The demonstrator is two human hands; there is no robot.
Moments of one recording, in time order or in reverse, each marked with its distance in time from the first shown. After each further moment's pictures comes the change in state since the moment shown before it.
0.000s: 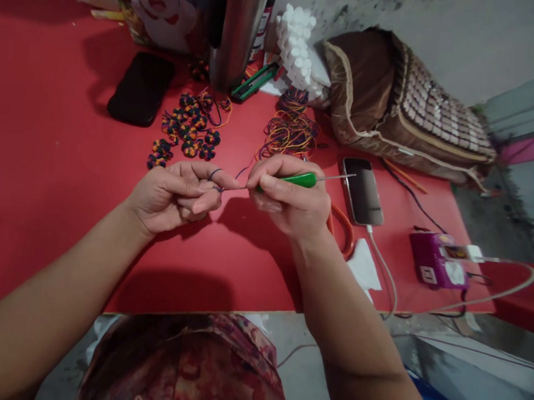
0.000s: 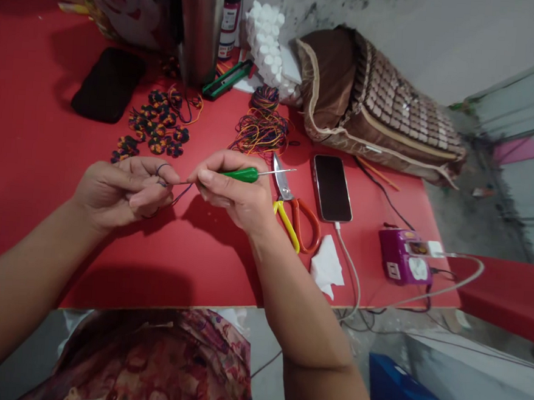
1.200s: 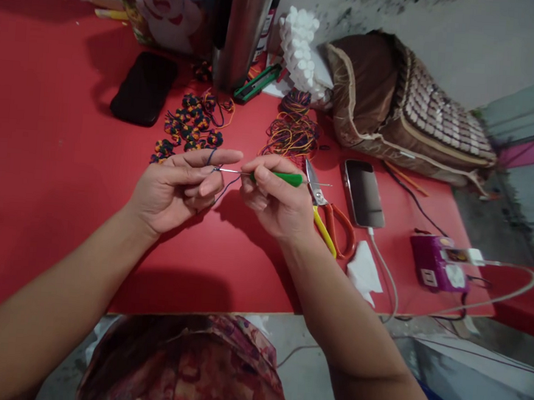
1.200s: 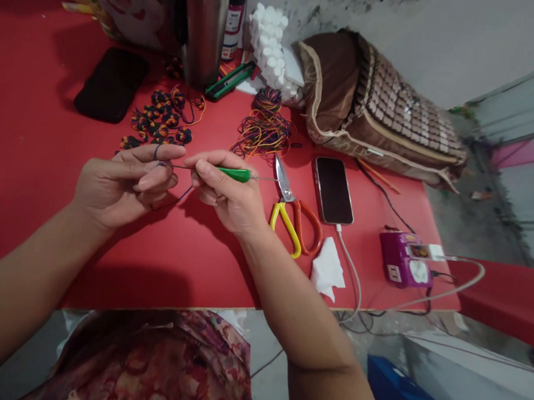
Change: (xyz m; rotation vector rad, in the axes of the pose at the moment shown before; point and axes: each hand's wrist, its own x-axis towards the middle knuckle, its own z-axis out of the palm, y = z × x) left_hand 0.002 -0.002 0.015 -0.079 0.158 0.198; right_hand 0.005 0.022 0.005 0.083 0.032 0.048
